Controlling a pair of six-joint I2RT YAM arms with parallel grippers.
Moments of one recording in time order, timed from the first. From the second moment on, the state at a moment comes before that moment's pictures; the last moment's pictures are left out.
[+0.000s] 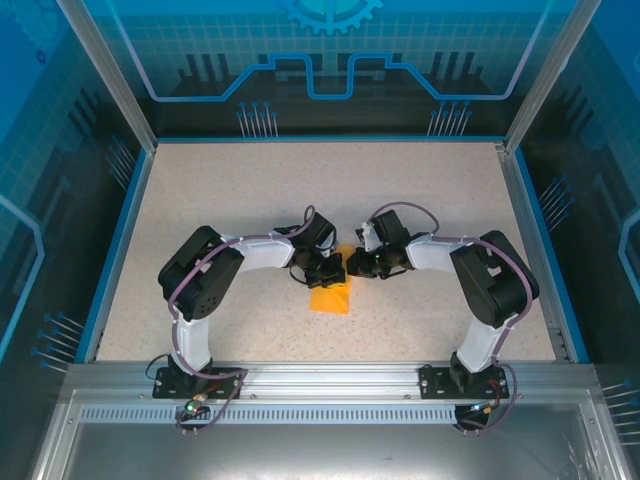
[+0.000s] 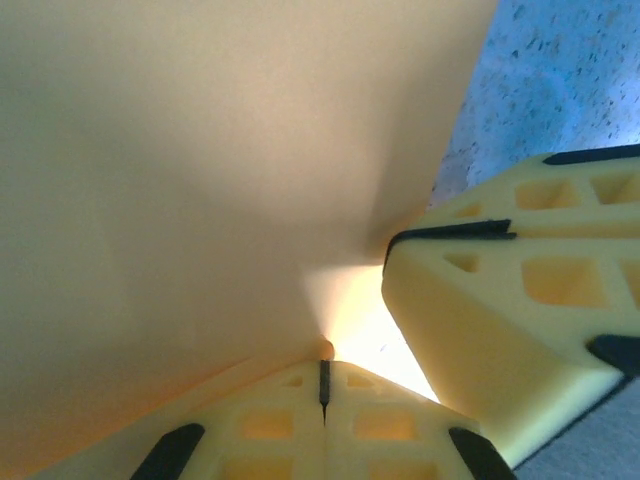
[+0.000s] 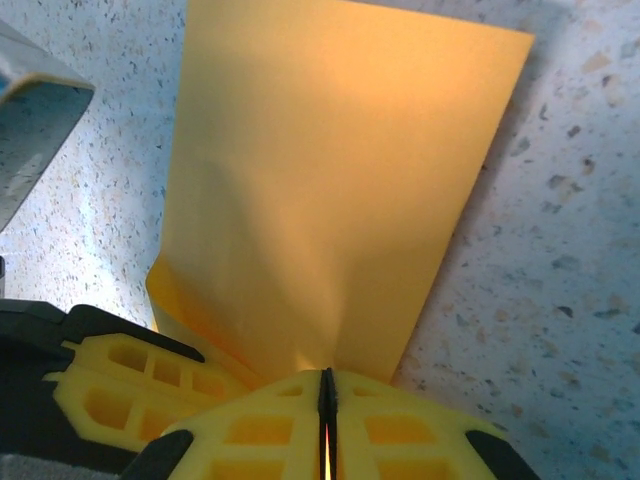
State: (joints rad) left arm -0.66 1.93 1.11 -0.32 0.51 -0.87; right arm 0.47 1.77 0.85 -0.16 -0.52 0.50
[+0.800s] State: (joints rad) left arm -0.66 1.94 1.12 -0.33 0.51 -0.87; right arm 0.47 1.78 0.86 -0.18 -0.50 0.48
